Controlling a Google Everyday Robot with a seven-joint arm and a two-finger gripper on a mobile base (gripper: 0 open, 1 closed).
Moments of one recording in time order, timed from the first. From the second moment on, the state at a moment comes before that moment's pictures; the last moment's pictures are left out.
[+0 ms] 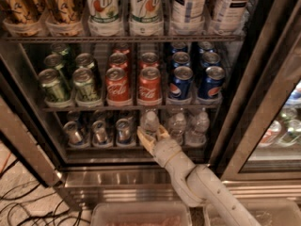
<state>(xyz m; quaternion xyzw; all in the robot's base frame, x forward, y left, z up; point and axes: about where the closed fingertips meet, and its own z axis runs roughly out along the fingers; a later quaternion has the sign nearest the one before) 0.612 -0.015 0.657 -0.21 0.62 0.23 0.72</state>
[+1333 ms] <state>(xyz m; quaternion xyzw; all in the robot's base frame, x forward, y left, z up) 0.538 -0.013 0.723 -0.32 0.61 0.29 0.66</state>
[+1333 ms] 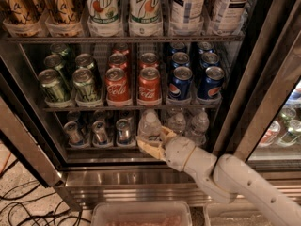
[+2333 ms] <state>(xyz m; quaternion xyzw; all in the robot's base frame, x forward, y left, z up) 0.513 -0.007 0.735 -0.38 0.64 0.36 0.57</state>
